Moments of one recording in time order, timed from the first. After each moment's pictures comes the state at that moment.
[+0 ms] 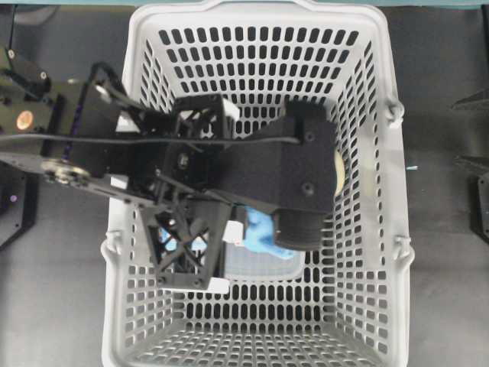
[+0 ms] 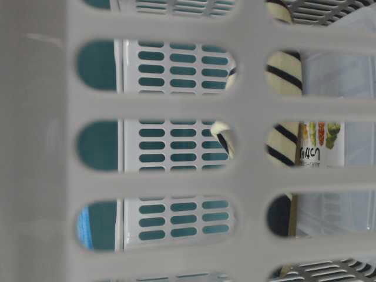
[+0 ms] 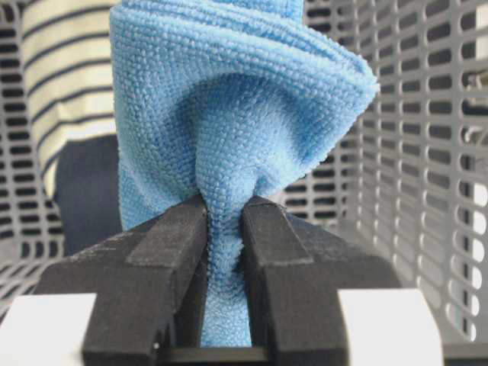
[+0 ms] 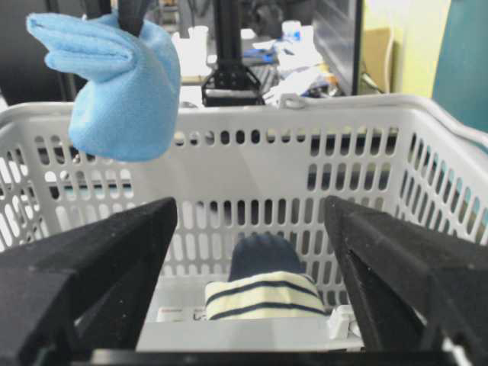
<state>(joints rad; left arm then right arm) -0.19 0.12 -0.55 0.04 1.40 -0.12 -0.04 -1.18 1.14 0.01 0.04 0.00</state>
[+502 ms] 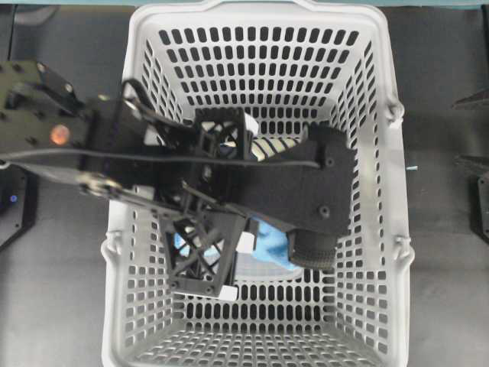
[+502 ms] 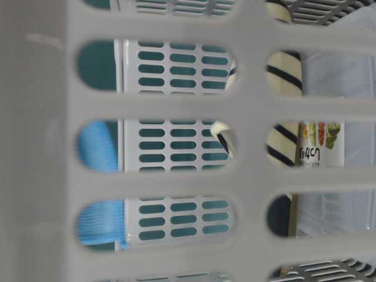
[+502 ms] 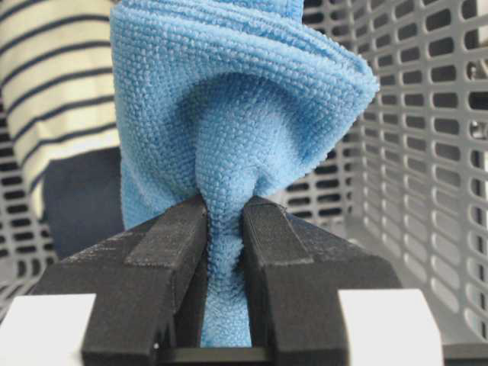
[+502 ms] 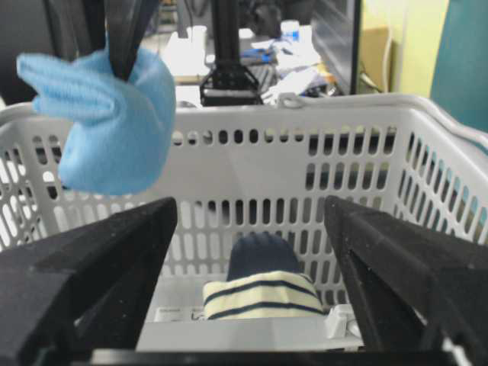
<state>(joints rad) -0.19 0.12 -0.46 0.04 1.31 -0.06 -0.04 -1.18 1.14 0.01 0.04 0.00</state>
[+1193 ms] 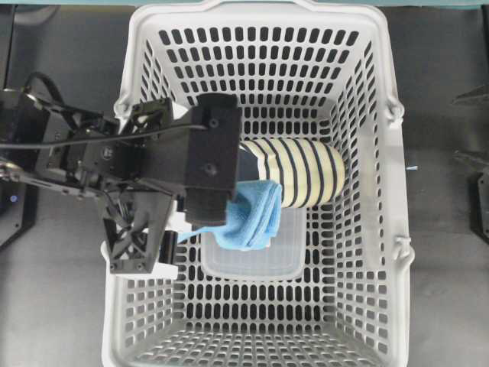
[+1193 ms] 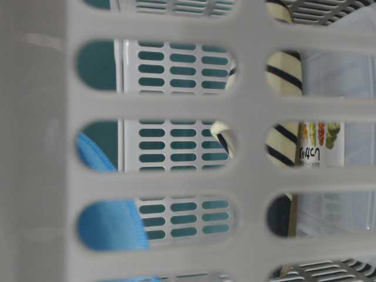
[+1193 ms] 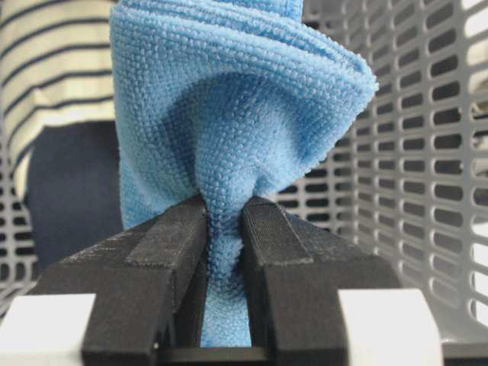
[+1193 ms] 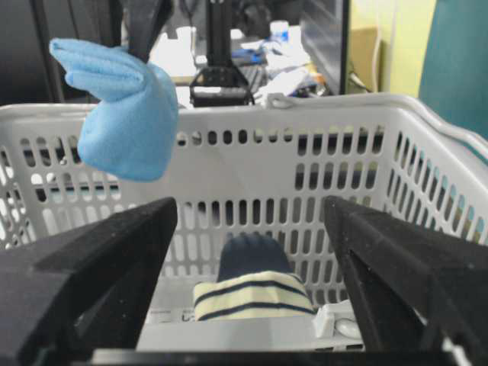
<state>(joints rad) -0.17 -0.17 -0.02 0.04 0.98 -0.13 -0.06 -1.18 1.14 0.01 0.04 0.00</state>
